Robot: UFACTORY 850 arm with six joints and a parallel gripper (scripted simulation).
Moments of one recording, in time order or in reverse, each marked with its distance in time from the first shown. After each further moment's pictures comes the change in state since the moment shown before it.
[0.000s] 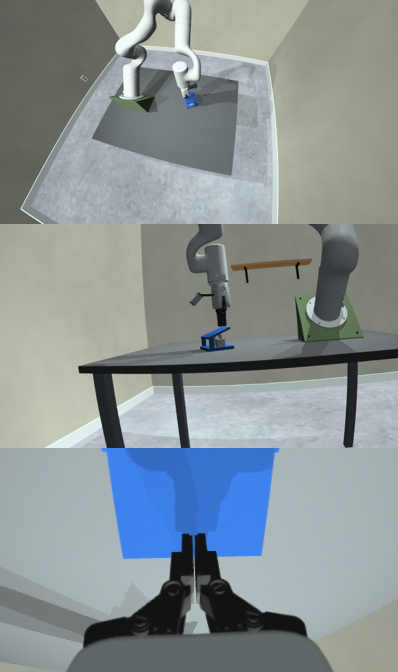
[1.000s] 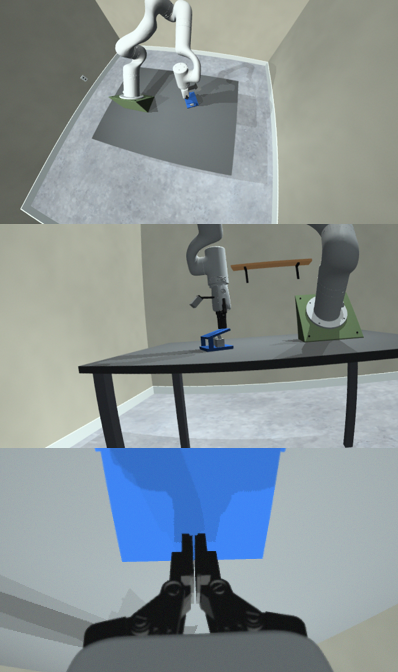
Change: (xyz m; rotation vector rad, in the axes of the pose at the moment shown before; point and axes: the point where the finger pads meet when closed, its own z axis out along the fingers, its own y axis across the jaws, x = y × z) arm 0.000 0.000 0.010 0.000 0.000 0.000
